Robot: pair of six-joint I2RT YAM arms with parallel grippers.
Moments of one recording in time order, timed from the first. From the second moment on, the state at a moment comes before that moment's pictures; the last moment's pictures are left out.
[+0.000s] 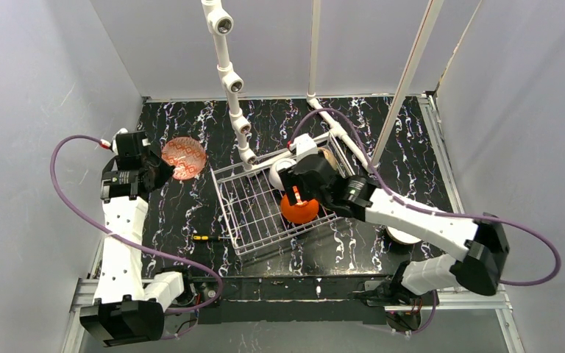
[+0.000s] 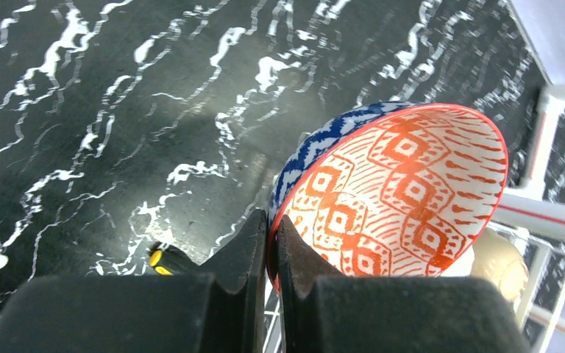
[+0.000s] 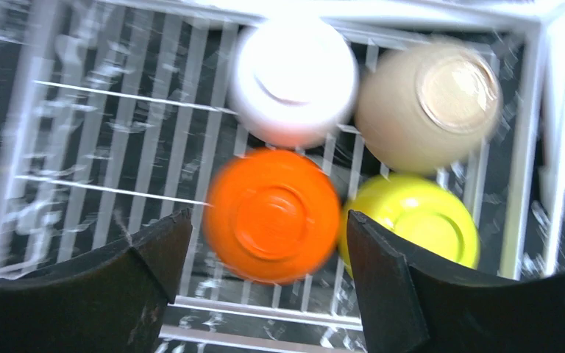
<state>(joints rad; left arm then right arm) 0.11 1.02 1.15 -0.93 -0.12 -0.70 1.04 1.37 1.13 -0.50 0.45 0.33</state>
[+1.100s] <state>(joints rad) -0.19 1.06 1.19 -1.13 0.33 -0.41 1.32 1.50 1.33 -0.30 -0.12 -0.77</state>
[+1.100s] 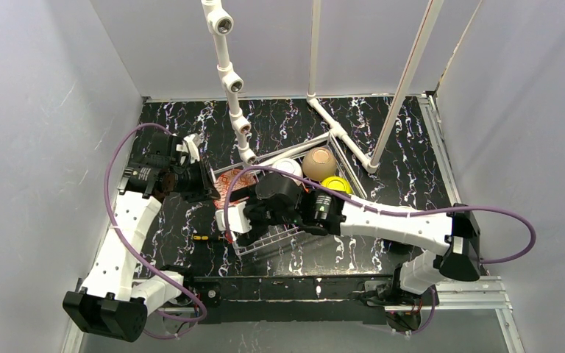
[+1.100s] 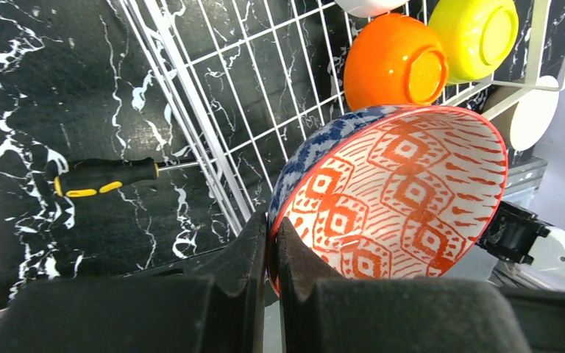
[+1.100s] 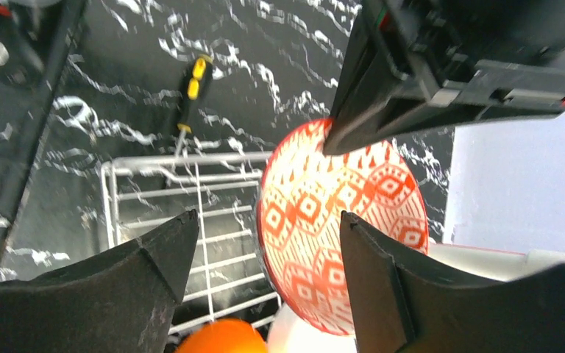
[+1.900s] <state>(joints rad) -0.21 1.10 1.31 -1.23 0.31 -0.20 1.34 1.64 1.50 -0.61 -0.05 -1.02</state>
